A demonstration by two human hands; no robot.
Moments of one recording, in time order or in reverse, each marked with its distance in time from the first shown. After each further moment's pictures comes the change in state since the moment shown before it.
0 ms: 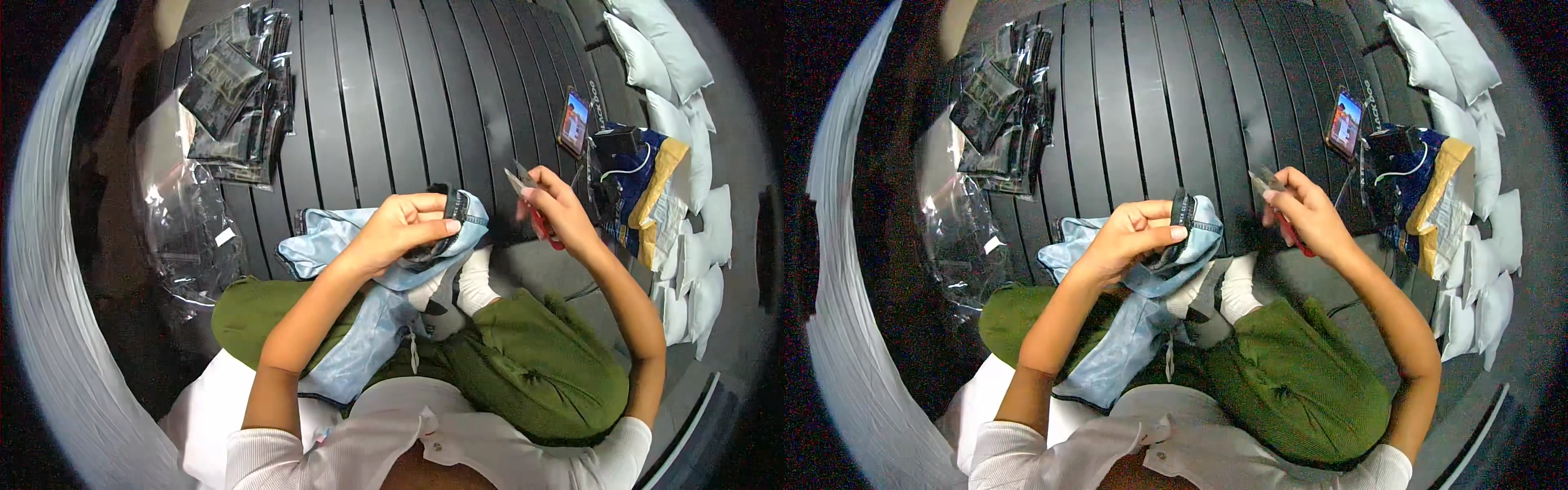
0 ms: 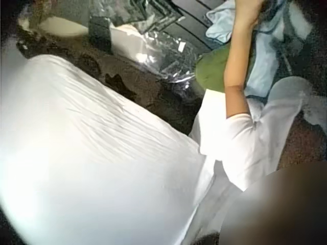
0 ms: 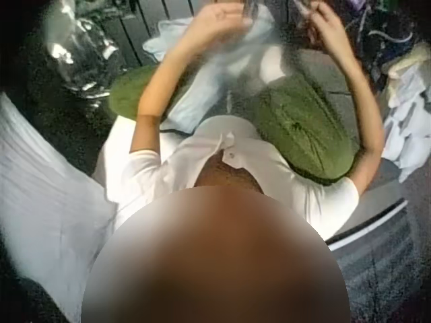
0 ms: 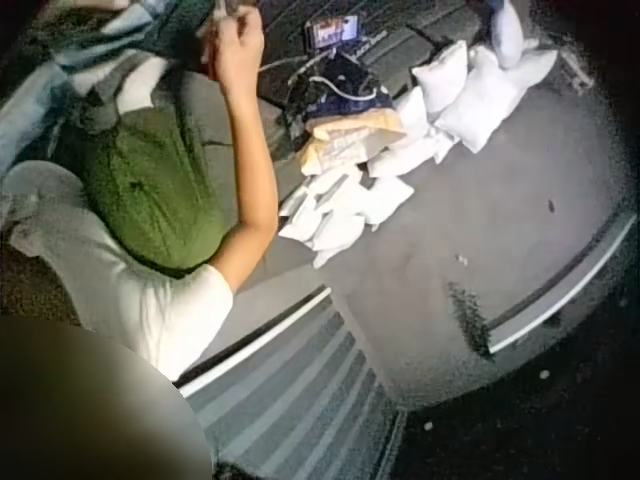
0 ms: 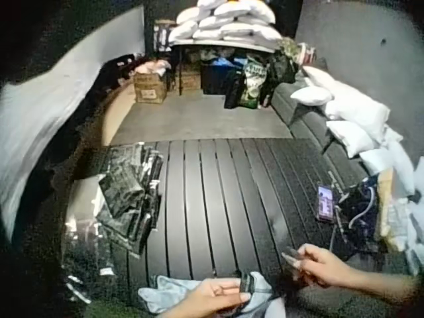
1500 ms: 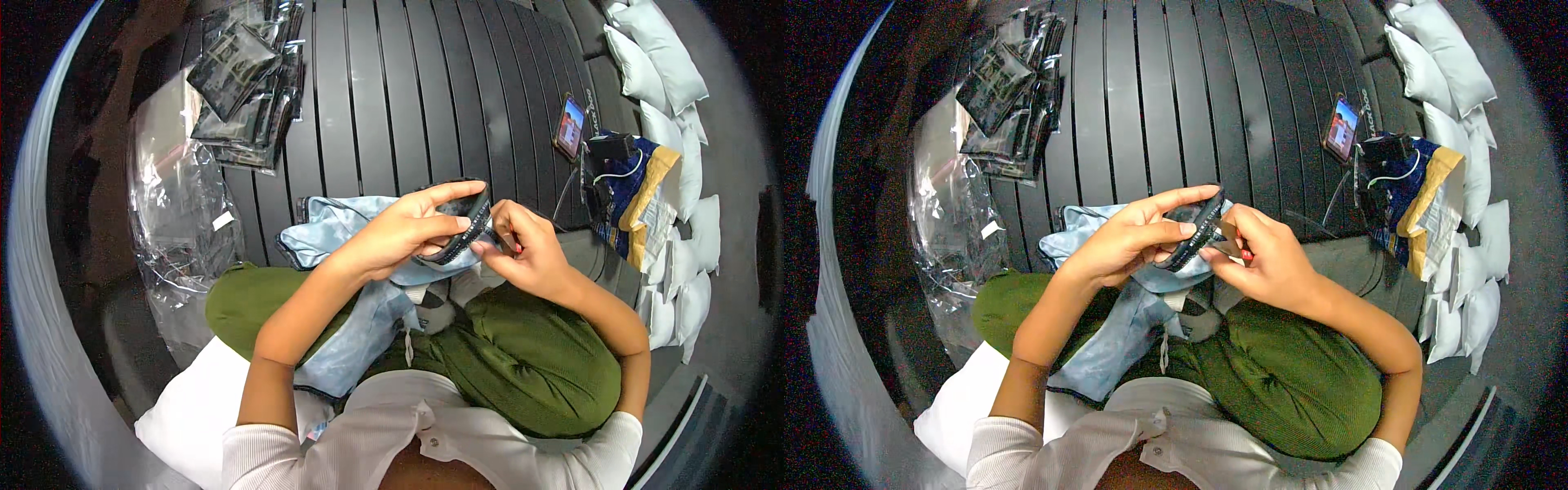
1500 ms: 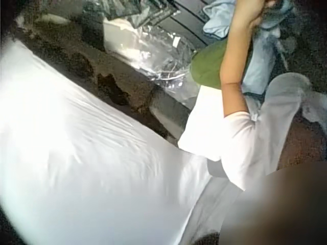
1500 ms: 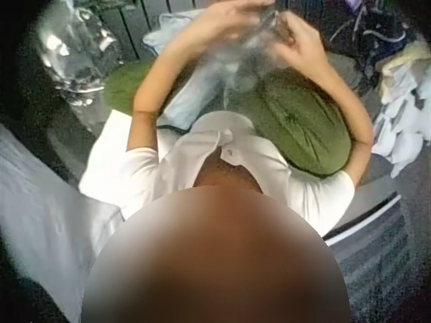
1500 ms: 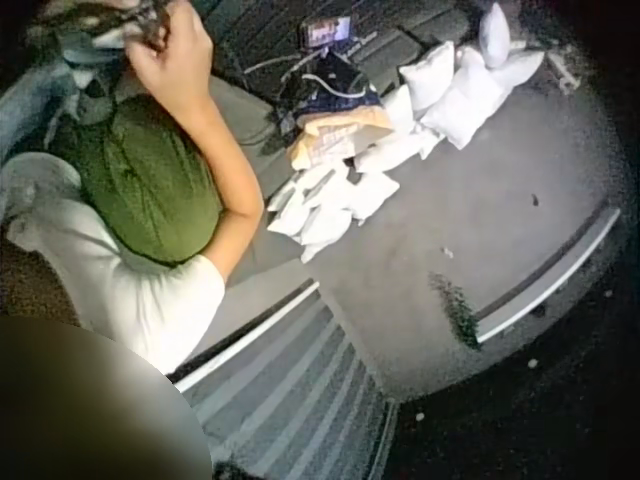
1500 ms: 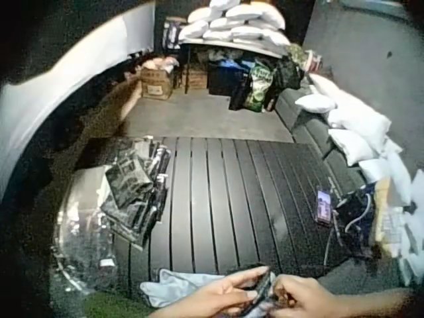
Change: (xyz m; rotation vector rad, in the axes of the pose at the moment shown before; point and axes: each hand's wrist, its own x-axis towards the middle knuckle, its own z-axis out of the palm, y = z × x) left_hand -0.016 0.010 0.011 -0.001 -0.064 -0.089; right_hand -0.035 -0.020 0.068 -0.499 -0.001 -0.619
